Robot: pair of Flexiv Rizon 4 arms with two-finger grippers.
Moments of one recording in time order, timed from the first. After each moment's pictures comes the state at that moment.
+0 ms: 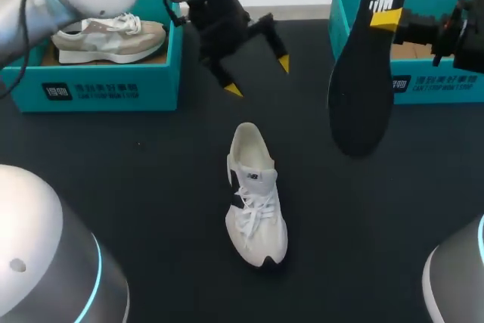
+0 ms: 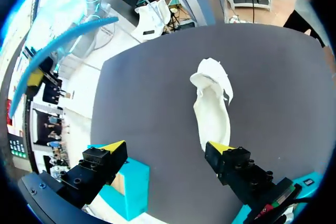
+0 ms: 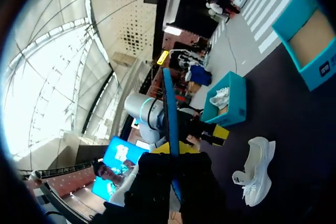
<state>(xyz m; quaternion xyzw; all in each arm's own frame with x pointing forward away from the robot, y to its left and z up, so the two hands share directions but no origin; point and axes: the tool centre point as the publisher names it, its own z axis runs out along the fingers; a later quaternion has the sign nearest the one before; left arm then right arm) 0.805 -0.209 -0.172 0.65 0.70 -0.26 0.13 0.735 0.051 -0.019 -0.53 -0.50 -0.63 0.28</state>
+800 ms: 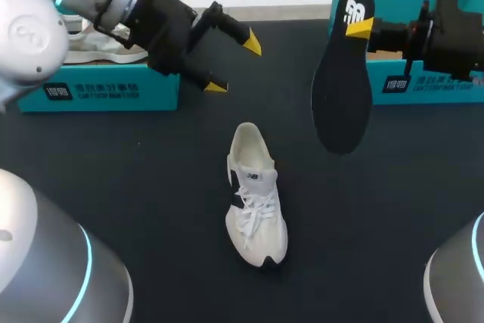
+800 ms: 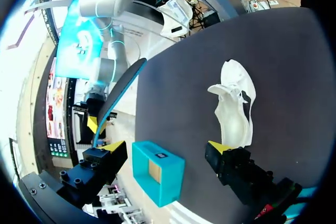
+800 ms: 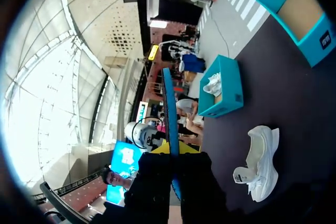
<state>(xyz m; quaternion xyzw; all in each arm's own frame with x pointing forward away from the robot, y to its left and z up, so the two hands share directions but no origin) 0.774 -0.175 -0.121 0.61 0.64 -0.35 0.29 0.769 0.070 -0.059 -0.56 -0.47 -0.59 0.35</state>
